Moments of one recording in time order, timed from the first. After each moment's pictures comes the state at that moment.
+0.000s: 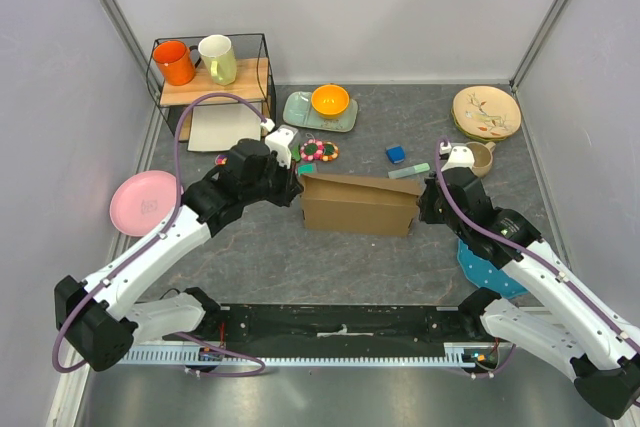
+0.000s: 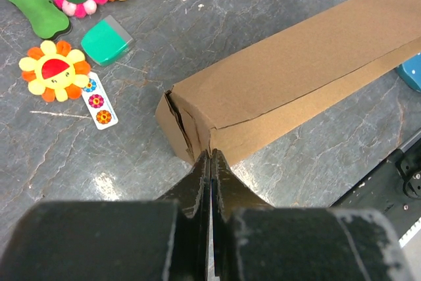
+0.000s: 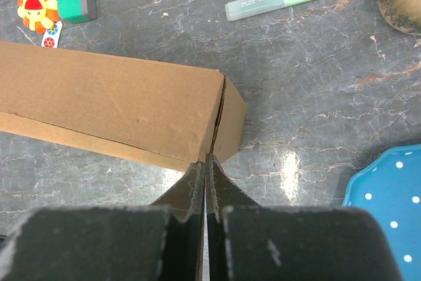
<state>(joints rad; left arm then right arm) -0.65 1.12 0.99 -0.45 0.08 -0.23 0.62 0.84 0.87 -0.69 0.31 0.50</state>
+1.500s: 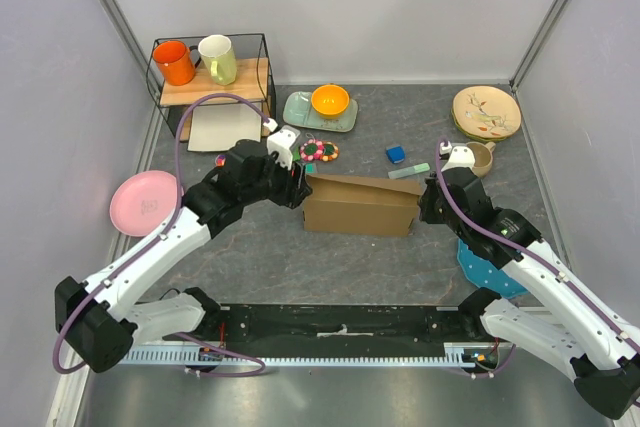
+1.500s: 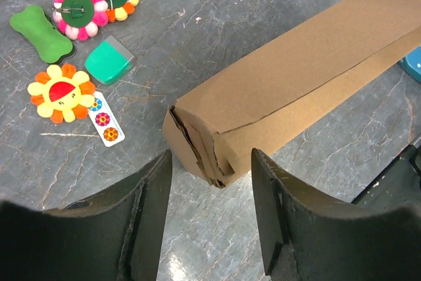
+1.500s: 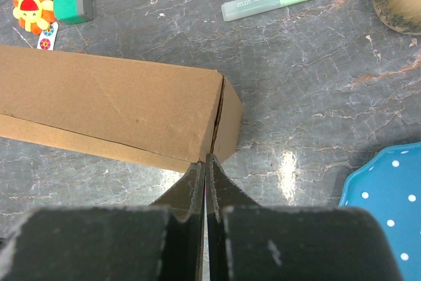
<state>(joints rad) -0.64 1.10 0.97 -0.40 0.11 -0.15 0.62 0.84 0.87 -0.70 0.31 0.50</state>
